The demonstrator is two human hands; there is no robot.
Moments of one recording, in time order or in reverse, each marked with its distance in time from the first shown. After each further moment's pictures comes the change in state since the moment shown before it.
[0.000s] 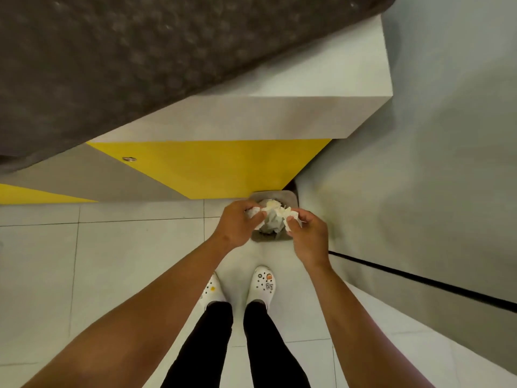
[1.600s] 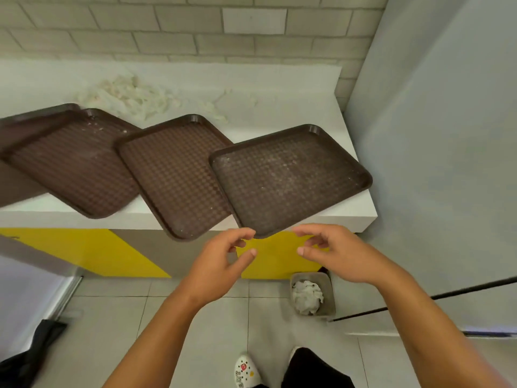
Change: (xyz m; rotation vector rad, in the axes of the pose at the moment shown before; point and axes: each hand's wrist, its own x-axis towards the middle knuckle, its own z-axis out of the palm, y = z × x) left_hand -0.275 0.144 -0.310 0.037 0.253 0.504; right_hand -0.256 -0.344 -0.017 -0.613 -0.506 -0.653
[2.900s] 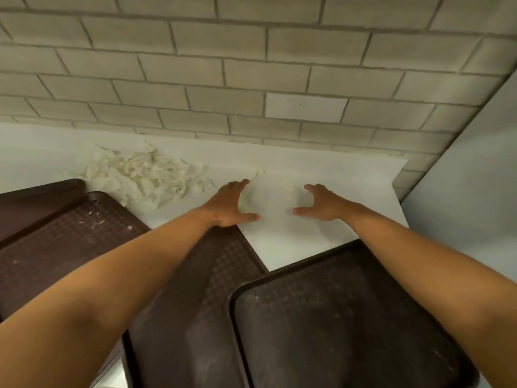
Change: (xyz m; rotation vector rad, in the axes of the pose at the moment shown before) left_hand 0.471 -0.106 -0.181 0.611 -0.189 -0.203; right_hand 0.515 -0.016 -0.155 -0.449 -0.084 0.178
